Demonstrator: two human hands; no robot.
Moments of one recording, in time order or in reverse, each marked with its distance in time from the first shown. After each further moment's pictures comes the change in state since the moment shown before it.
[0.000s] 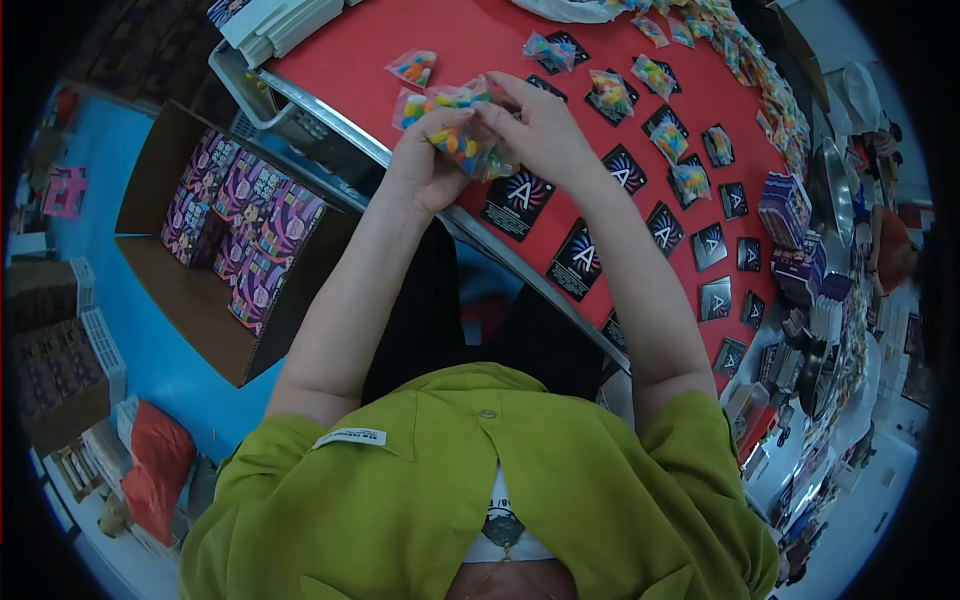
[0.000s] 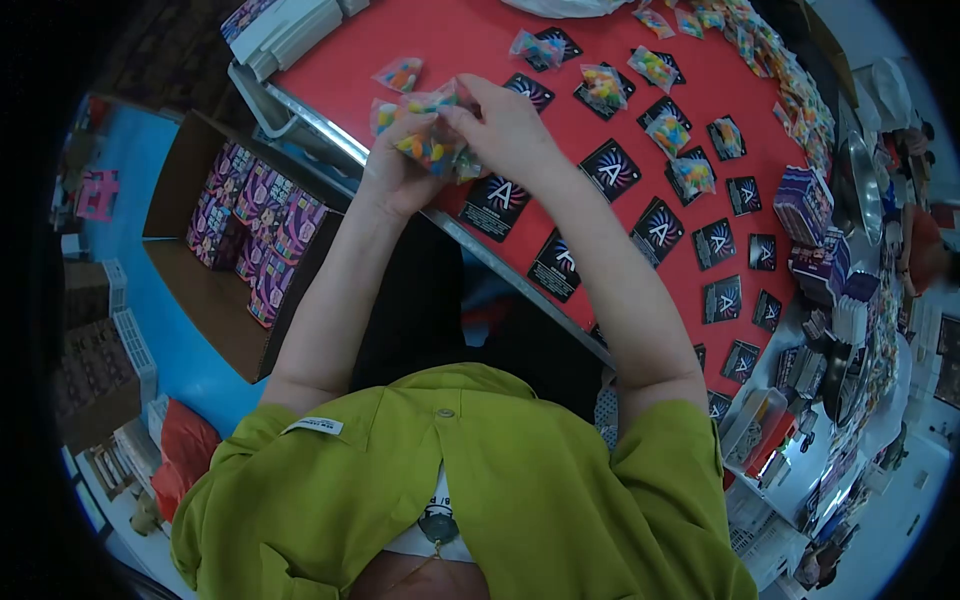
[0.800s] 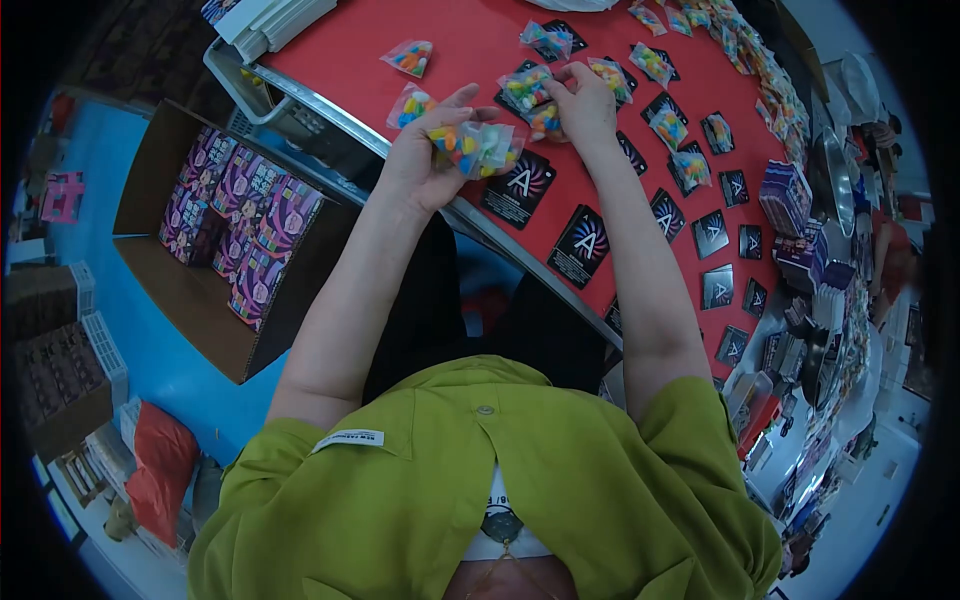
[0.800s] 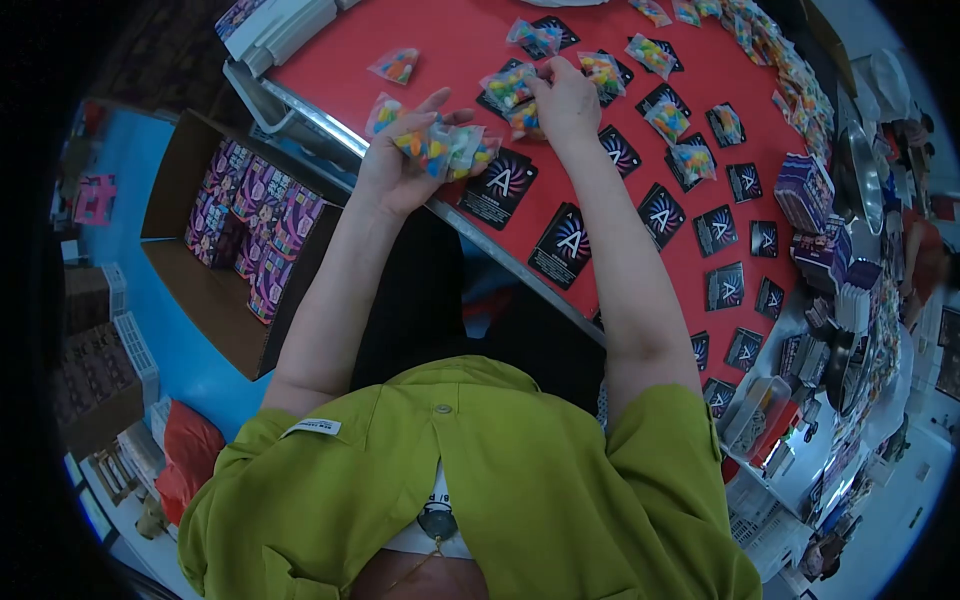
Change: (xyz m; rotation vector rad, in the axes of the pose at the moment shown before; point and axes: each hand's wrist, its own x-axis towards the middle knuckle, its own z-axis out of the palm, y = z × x) left_hand -0.009 -0.007 0.001 0.143 0.020 0.014; right_hand -0.001 0.056 -0.015 -0.299 0.212 0.387
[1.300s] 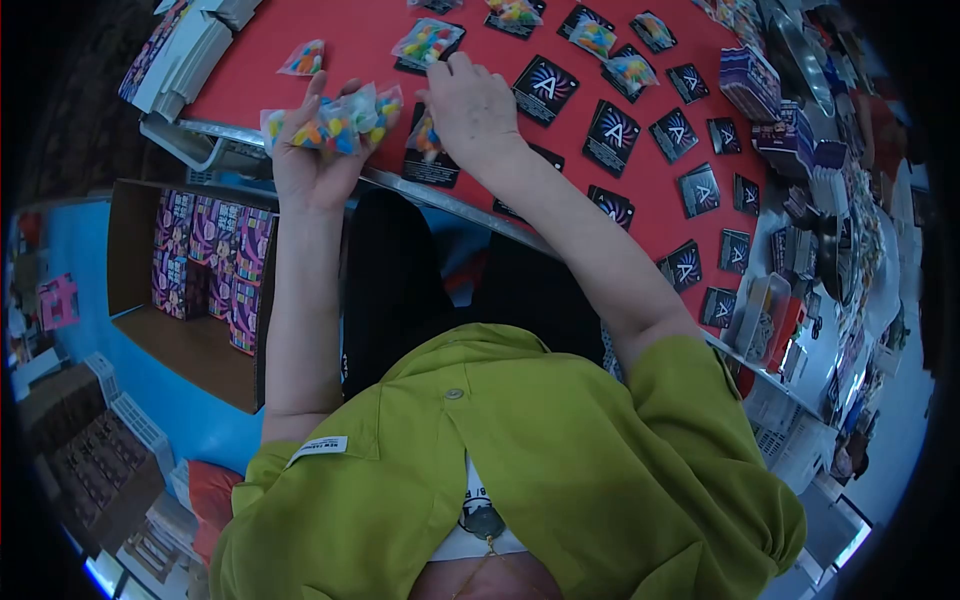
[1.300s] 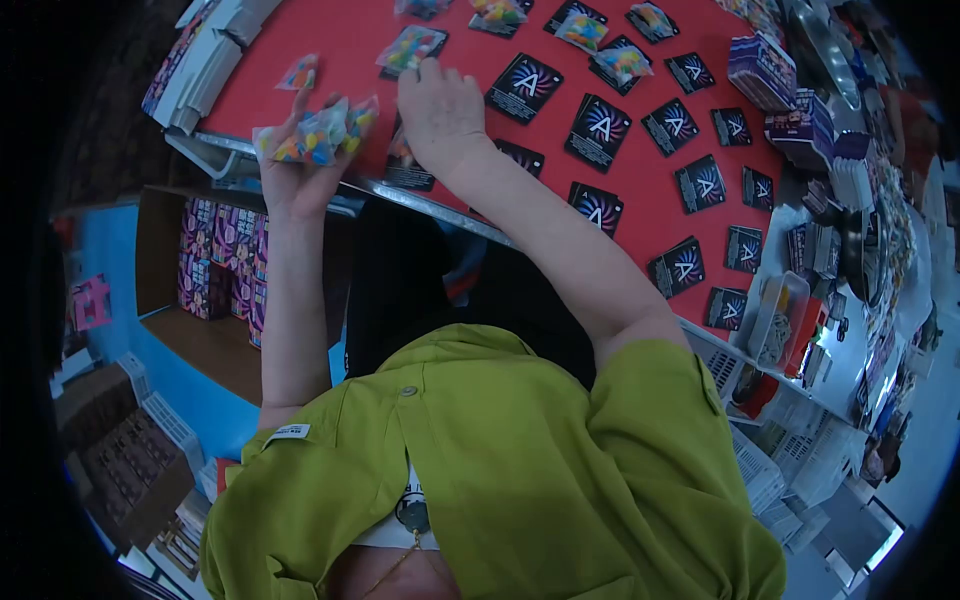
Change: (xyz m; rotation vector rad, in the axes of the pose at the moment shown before) left_hand -0.018 0.007 0.001 -0.125 -0.003 0.117; right_hand -0.079 -0.045 -0.009 -0.301 0.000 -0.096
